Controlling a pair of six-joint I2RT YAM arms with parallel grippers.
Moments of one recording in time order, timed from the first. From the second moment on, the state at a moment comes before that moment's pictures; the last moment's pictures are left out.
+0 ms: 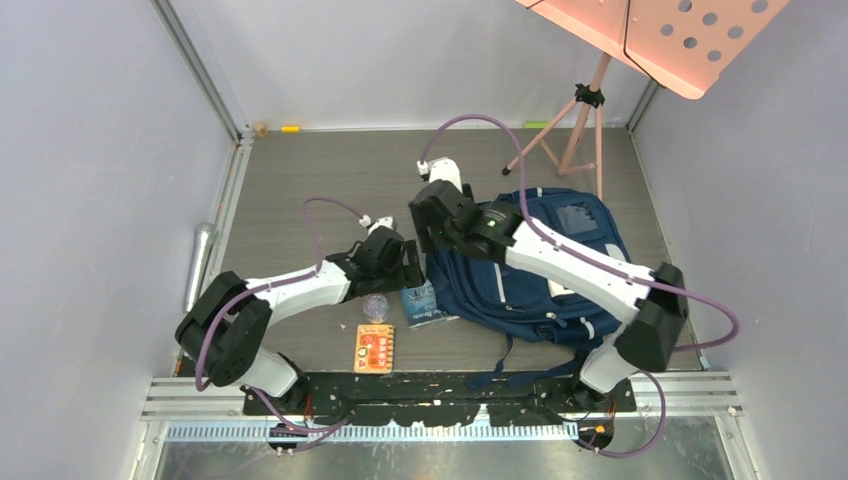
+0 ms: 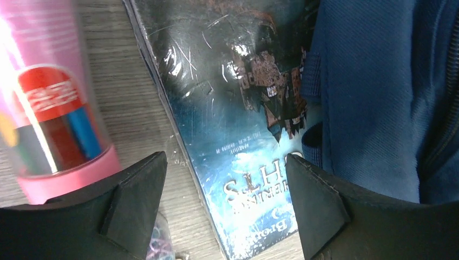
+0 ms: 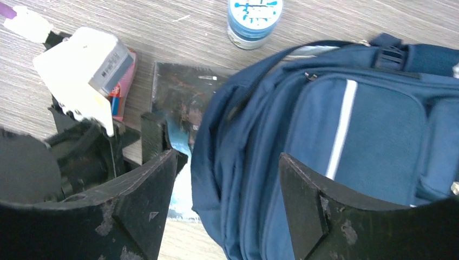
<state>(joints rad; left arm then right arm) -0.72 1.46 0.75 -0.17 -0.10 -0.77 0.95 1.52 1.45 -0.72 0.51 0.41</state>
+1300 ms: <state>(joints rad) -0.18 1.16 0.64 -0.40 -0.14 -0.55 0.74 1.93 1.41 -0.50 0.23 0.50</state>
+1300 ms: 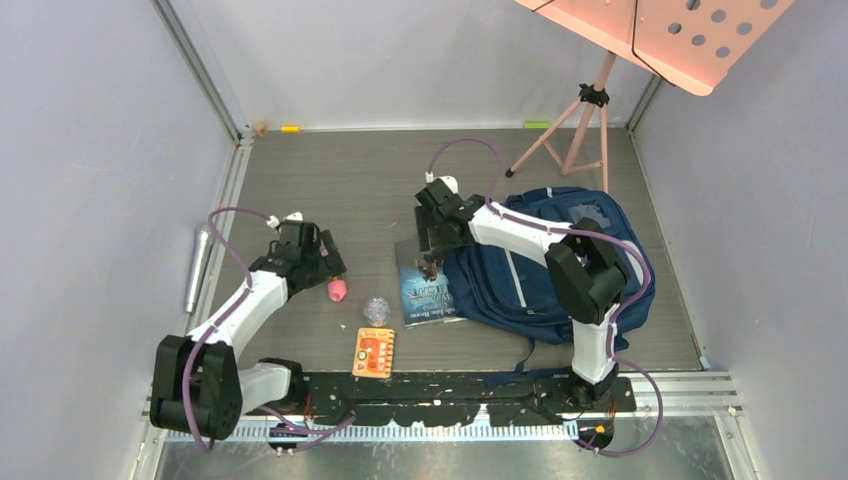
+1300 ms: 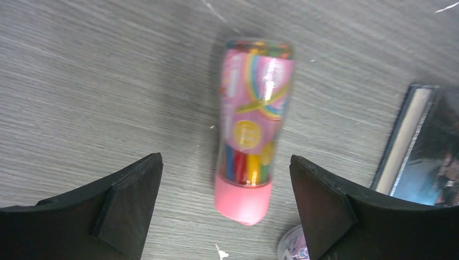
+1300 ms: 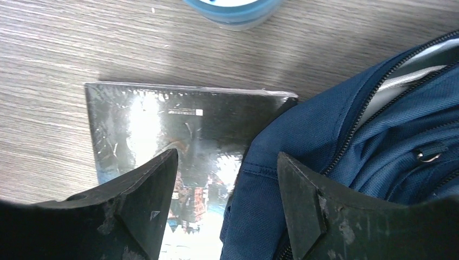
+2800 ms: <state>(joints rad) -0.51 1.33 0.70 -0.16 0.13 -0.65 0.64 1.95 1.42 -0.54 0.10 0.40</state>
